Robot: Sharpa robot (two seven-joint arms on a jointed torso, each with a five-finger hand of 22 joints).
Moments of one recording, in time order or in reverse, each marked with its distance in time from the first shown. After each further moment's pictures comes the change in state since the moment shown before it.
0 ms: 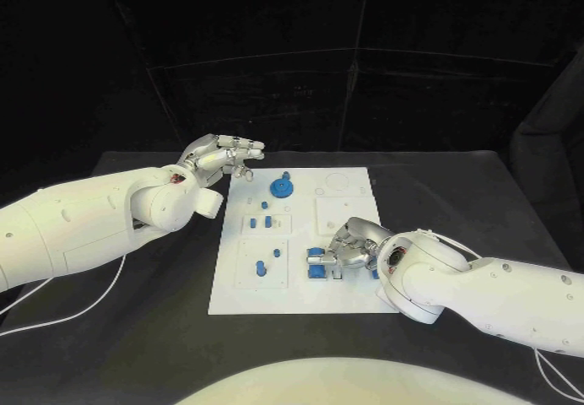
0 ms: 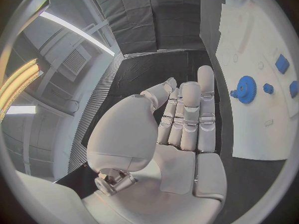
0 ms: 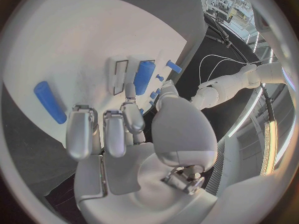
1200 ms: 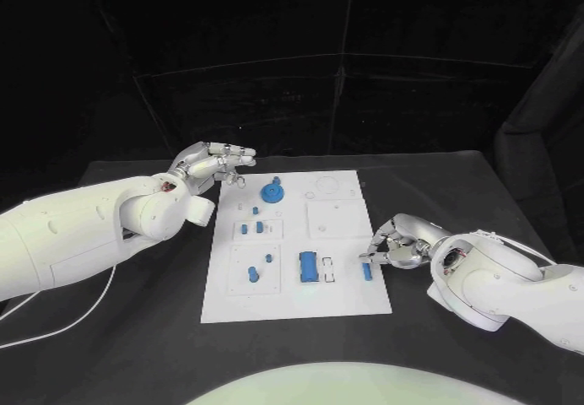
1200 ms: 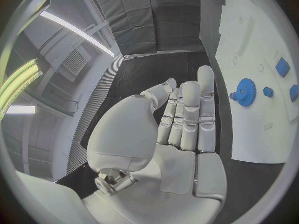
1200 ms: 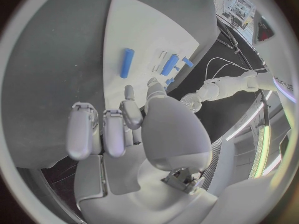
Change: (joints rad) left arm -0.001 -0.002 -0.003 0.000 0.000 0.006 -0.003; left_hand -0.003 0.003 0.000 0.000 0.000 -0.004 0.004 0.000 0.000 0.000 0.000 0.000 0.000 -0.004 -0.004 0.000 -0.004 0.000 0.000 0.000 0.000 0.000; right arm 0.005 -0.284 0.000 0.102 -0.085 -0.006 0.091; right_hand 0.202 0.091 0.031 -0.048 0.170 -0.046 0.025 -0.073 0.001 -0.016 0.016 -0.039 -0.012 0.000 0.008 -0.008 0.000 0.000 -0.006 0.006 -0.004 0.006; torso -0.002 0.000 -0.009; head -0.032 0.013
